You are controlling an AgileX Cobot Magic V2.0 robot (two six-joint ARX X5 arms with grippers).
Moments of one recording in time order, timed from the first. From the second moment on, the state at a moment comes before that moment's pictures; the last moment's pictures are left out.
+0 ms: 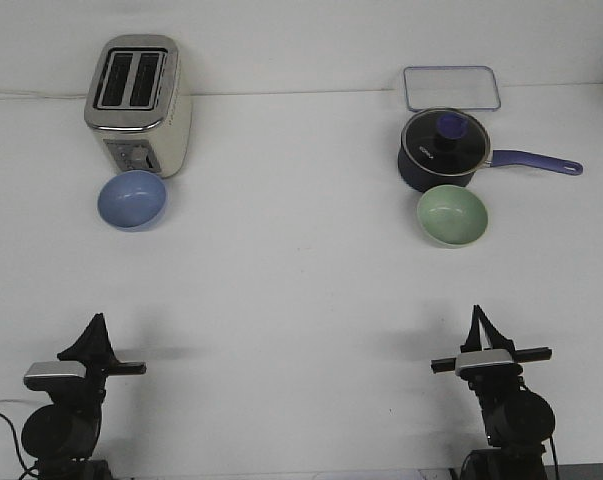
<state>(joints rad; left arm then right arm) 0.02 0.01 0.03 0.10 0.00 0.00 0.01 0.00 0.01 -0.03 0.00 -0.28</state>
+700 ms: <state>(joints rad) 0.02 0.01 0.03 0.10 0.00 0.00 0.01 0.11 0.27 -0.19 0.08 0.26</state>
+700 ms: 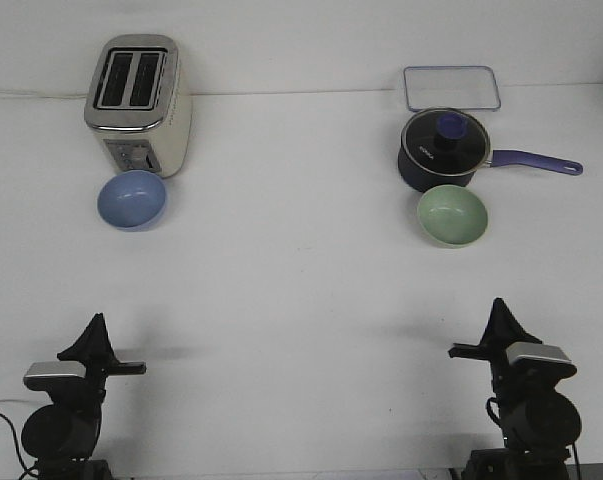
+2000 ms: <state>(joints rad) 0.02 0.01 0.03 0.10 0.00 0.00 -0.18 1.85 1.41 -0.59 -0.05 0.19</state>
